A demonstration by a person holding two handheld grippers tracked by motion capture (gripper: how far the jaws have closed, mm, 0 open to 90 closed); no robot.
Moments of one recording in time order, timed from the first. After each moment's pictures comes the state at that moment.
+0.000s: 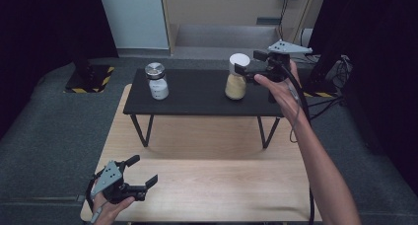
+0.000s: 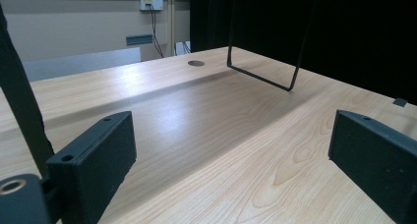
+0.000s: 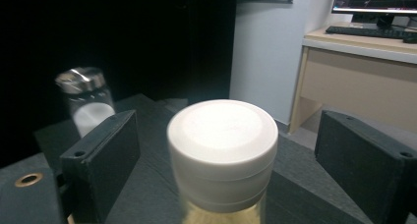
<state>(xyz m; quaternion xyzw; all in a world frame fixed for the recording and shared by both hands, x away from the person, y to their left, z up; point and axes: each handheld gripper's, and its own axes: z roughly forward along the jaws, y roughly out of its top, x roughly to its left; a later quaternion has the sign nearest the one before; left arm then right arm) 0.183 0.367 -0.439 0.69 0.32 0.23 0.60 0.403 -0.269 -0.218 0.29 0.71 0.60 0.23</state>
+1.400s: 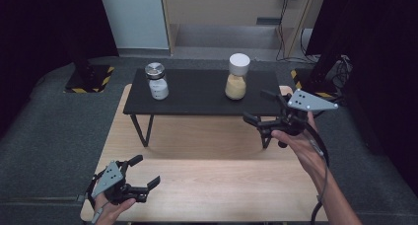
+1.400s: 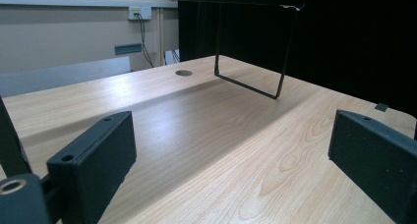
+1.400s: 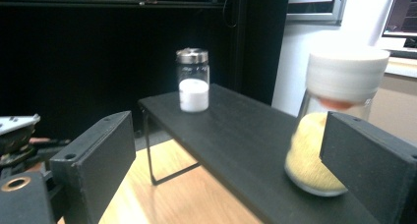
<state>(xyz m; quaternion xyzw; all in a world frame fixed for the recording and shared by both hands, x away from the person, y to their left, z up) 0.184 0.365 -0.439 0.69 0.30 0.22 0.62 0.297 -0.306 -0.278 0.21 0.70 0.65 0.21</state>
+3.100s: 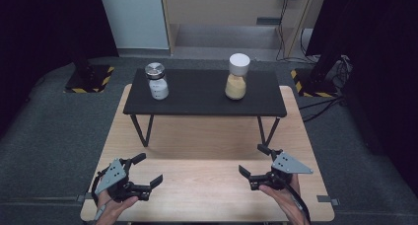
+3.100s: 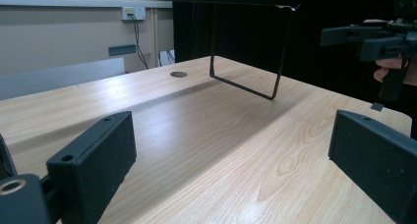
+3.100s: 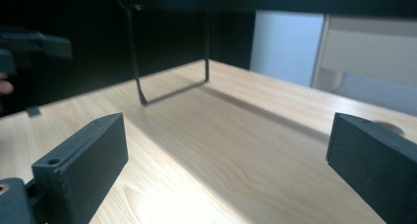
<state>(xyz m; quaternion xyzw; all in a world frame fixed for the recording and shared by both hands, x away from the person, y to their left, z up) 0.193 0.363 -0.439 0.69 0.29 0.22 0.62 0.226 -0.295 -0.424 0.28 0.71 0.60 0.23</state>
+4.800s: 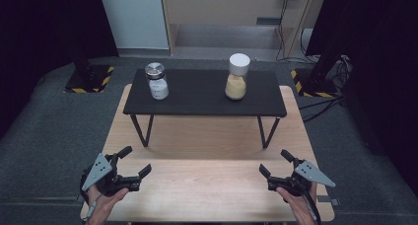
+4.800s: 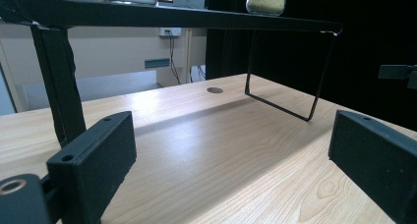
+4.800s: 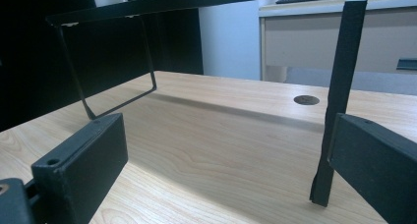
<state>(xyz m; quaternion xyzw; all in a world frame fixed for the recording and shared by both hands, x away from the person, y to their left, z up) 0.186 0.376 -0.441 0.65 0.34 0.26 0.63 0.192 -0.324 -0.450 0.37 0.64 0.61 0.28</state>
